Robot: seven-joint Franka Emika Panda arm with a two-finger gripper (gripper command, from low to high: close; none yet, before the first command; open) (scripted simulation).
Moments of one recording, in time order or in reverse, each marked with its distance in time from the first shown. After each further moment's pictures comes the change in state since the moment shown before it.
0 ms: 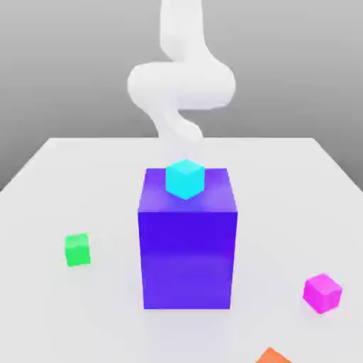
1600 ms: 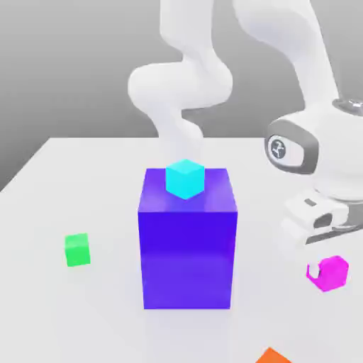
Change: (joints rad) arm 0.242 0.838 0.146 -0.247 -0.138 0.430 0.323
